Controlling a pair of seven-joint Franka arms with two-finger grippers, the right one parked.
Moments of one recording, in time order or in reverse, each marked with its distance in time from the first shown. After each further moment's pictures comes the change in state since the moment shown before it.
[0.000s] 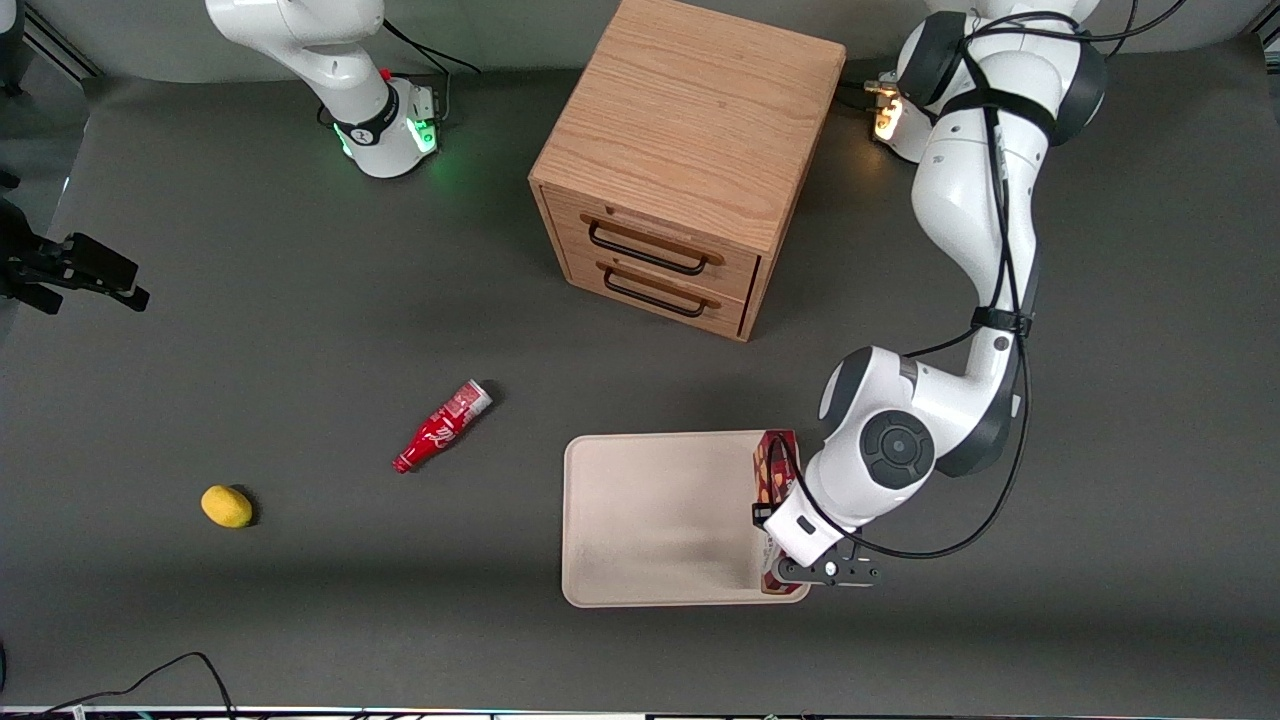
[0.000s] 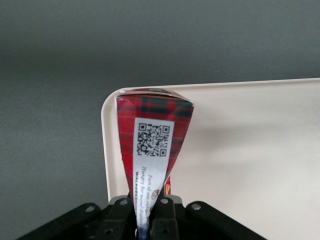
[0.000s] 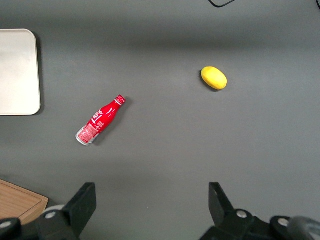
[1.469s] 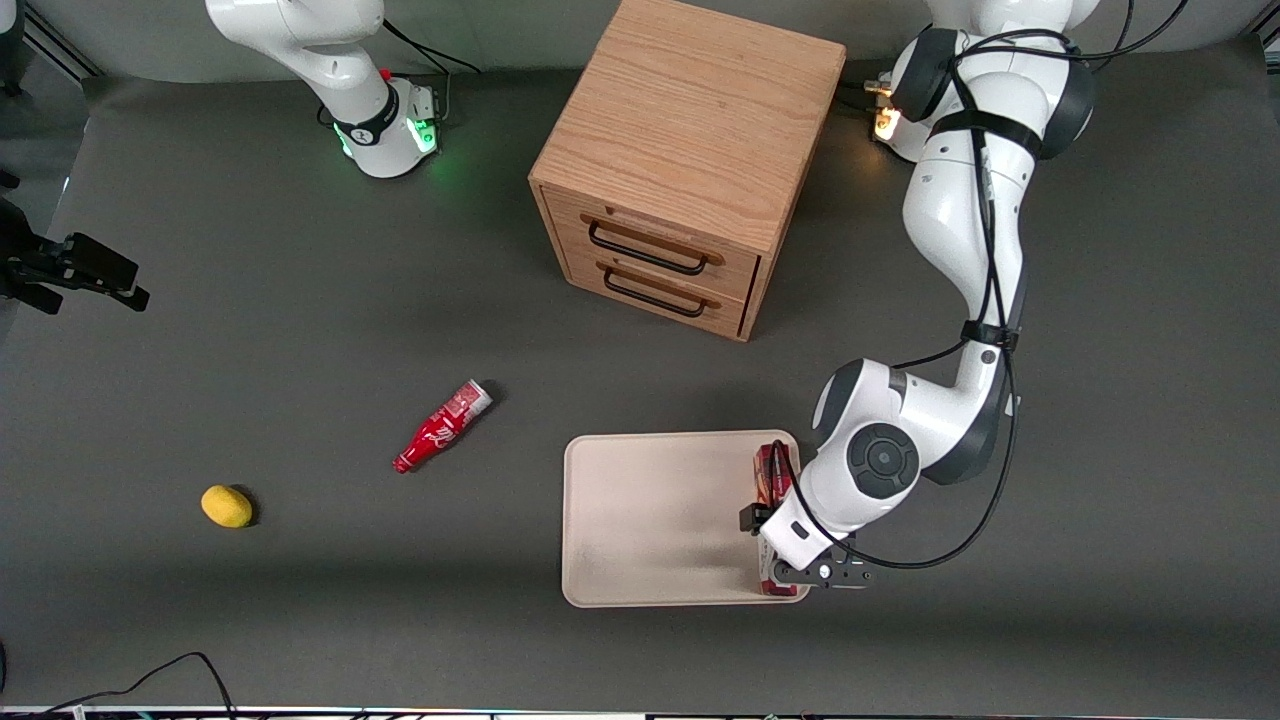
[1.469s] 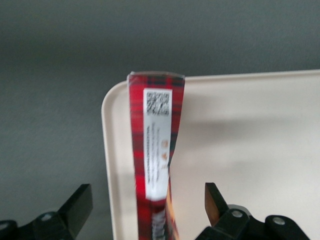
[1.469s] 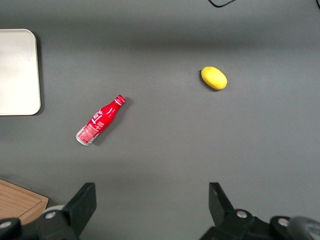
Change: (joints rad) arm -0.002 0.027 0.004 0.048 0.011 -0.072 -0.001
